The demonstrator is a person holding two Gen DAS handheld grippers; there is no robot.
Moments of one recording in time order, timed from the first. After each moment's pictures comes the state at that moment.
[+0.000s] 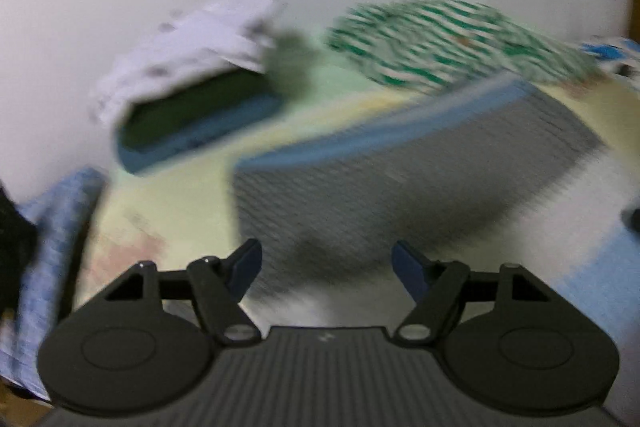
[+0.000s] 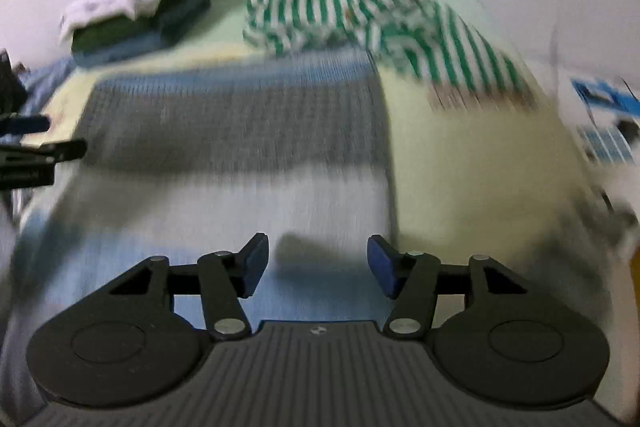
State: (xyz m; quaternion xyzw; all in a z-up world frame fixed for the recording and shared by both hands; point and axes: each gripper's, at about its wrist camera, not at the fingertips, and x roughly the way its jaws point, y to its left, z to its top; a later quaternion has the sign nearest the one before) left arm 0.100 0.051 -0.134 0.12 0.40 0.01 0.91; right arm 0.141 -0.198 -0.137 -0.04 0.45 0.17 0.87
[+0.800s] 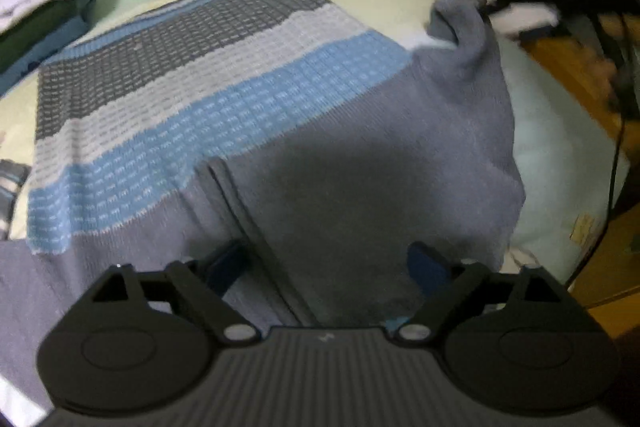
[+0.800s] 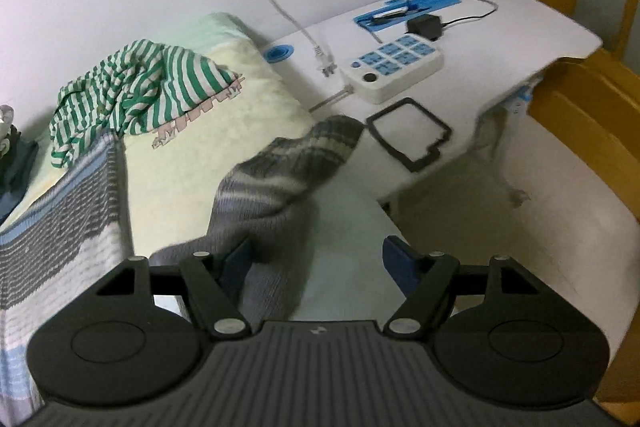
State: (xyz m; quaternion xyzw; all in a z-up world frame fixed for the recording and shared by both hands) left arm -0.039 -0.086 -0.152 0.09 0.49 -0.15 0.85; right arm 0.141 -0.365 -0.147 0.15 0.43 -0.04 0.89
